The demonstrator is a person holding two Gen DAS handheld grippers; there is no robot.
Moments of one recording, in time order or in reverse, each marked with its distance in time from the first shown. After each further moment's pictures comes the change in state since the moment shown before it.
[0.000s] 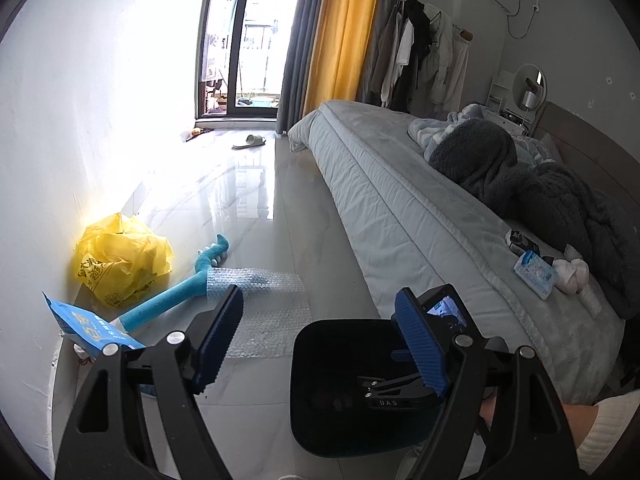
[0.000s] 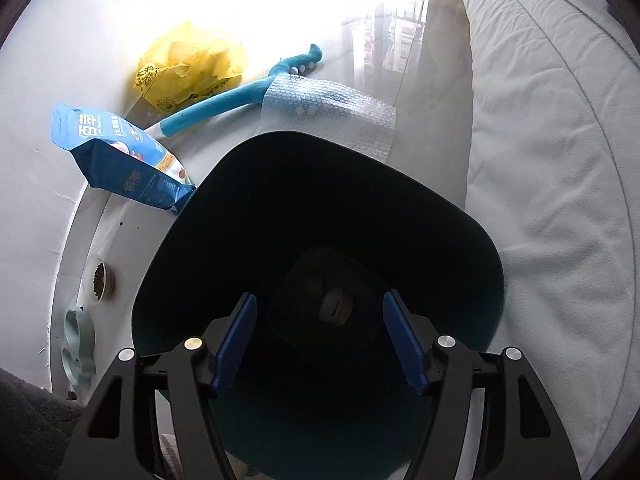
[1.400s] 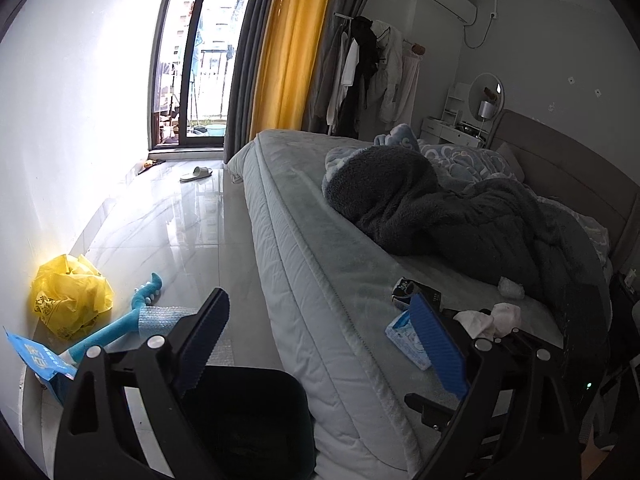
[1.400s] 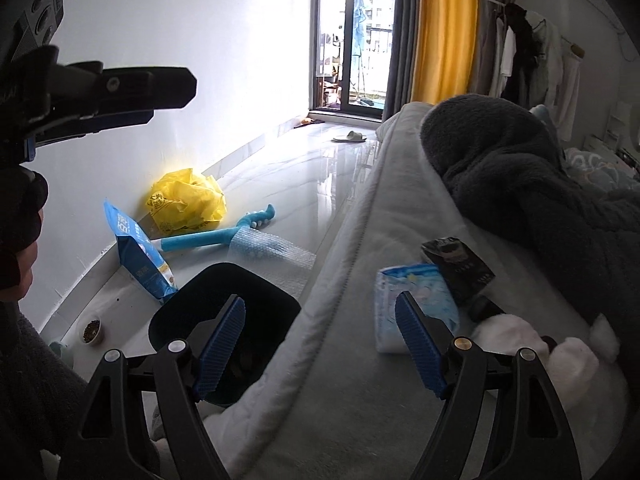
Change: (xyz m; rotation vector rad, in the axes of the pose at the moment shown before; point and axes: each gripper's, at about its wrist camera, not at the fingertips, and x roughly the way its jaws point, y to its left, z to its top) left arm 0.005 -0.170 0.041 0.057 -0.072 -0.121; right arm -0.243 -0.109 -0.120 -0.039 -0.570 -0.135
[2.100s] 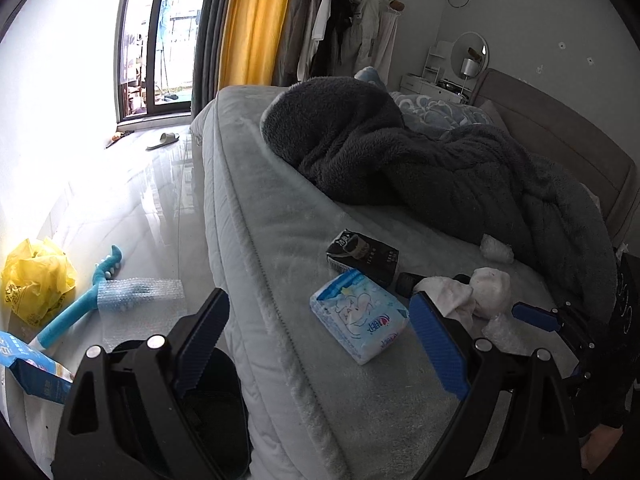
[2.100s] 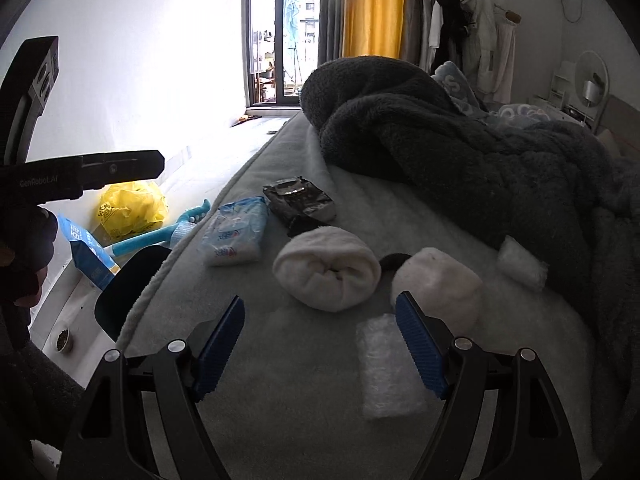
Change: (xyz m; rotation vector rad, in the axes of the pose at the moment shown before) left arm 0.079 -0.074 -0.031 0.017 0.154 -0.062; right arm -0.048 -0.102 -0.062 0.134 0.025 -0.138
